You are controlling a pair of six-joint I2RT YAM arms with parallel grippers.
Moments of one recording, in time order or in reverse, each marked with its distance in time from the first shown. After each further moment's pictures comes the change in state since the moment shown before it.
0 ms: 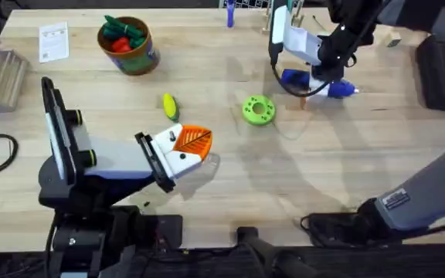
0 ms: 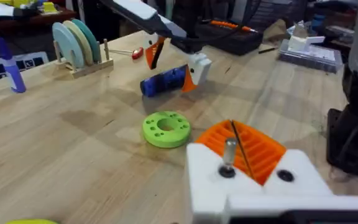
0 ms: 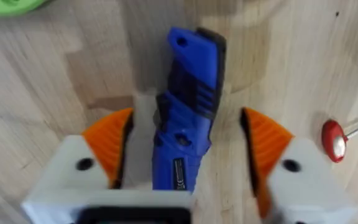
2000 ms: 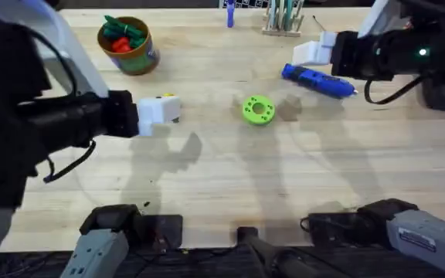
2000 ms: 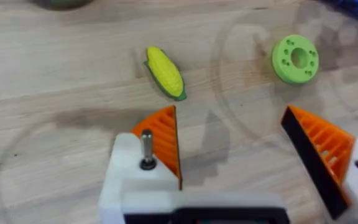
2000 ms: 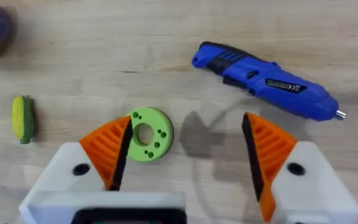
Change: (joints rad) left arm 0.065 0.741 0.789 -0.784 -0.660 0.023; right arm 0.107 -0.699 -0.349 0.142 -0.095 1.583
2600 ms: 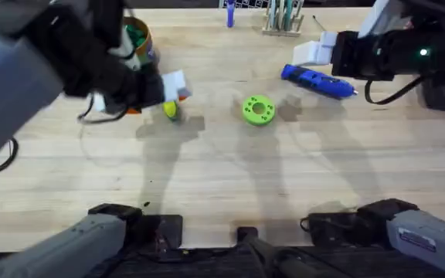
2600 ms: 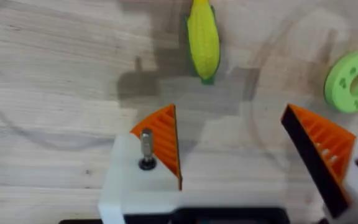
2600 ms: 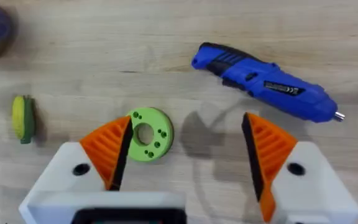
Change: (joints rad) left arm -0.211 0.485 0.216 -0.115 -0.296 -0.429; right arm 0.000 -0.002 0.000 -0.001 0.000 0.000
